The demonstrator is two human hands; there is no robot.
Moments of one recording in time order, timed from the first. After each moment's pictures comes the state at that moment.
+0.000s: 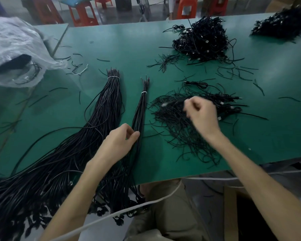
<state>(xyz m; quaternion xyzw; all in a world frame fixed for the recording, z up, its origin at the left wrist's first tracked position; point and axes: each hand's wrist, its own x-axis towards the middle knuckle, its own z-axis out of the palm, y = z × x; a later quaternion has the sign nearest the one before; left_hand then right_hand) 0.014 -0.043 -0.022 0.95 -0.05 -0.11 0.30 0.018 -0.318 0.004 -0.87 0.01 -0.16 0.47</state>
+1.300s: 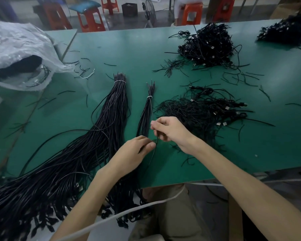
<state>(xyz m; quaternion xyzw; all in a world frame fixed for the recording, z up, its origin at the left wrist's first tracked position) 0.002 -0.051 -0.035 0.91 -0.22 -0.13 0.32 0.026 -0.243 -0.009 -0.76 0.00 0.14 0.64</state>
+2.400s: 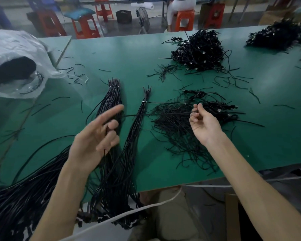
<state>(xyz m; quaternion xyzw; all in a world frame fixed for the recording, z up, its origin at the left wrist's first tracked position) 0.014 0.006 0.015 0.42 -0.18 -0.24 0.85 0.035 -0.322 0.005 -0.28 0.26 -0.06 0.92</state>
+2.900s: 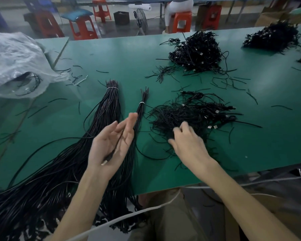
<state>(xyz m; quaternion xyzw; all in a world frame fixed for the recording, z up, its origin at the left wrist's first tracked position) 0.001 -0.043 0.014 0.19 0.05 -0.24 0.95 -0.018 -0.281 -0.008 -1.00 0.00 -0.01 0.06</state>
